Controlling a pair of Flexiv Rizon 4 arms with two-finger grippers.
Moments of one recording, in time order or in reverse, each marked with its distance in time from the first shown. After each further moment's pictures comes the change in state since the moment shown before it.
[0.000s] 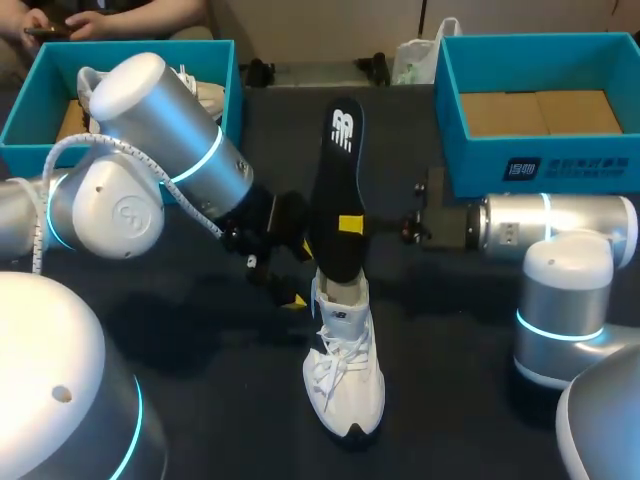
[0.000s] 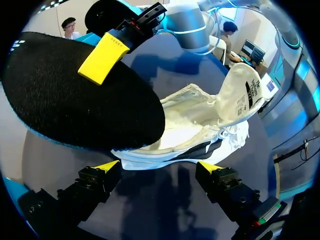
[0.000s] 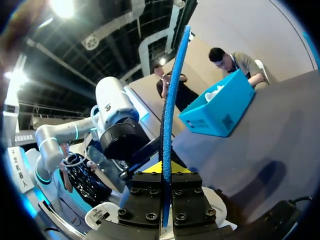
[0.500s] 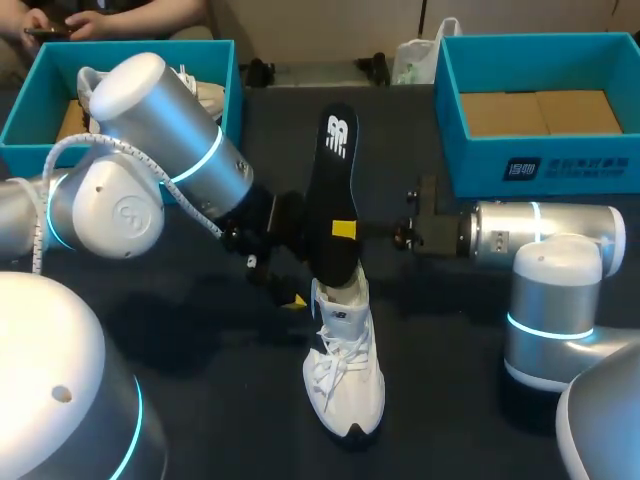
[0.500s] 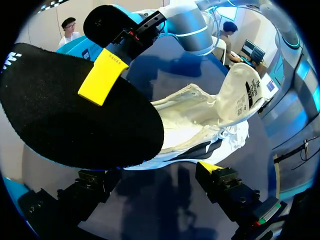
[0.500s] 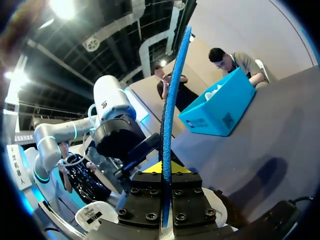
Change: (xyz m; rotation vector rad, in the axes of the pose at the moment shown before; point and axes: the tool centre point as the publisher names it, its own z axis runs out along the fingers) left arm 0.000 0.000 0.000 0.000 0.000 0.000; right arm -0.009 -0.009 0.010 -0.017 0.004 -0.011
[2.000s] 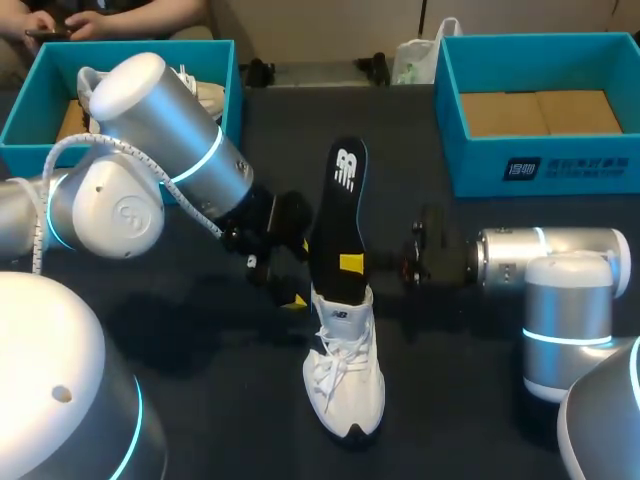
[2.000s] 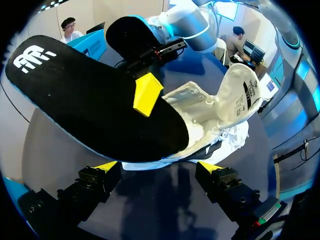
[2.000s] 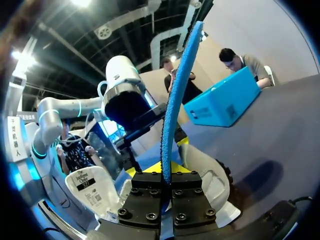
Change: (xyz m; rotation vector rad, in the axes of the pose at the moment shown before) left arm 0.000 0.000 0.000 0.000 0.000 0.000; right arm 0.003 -0.050 -0.013 0.051 0.034 -0.106
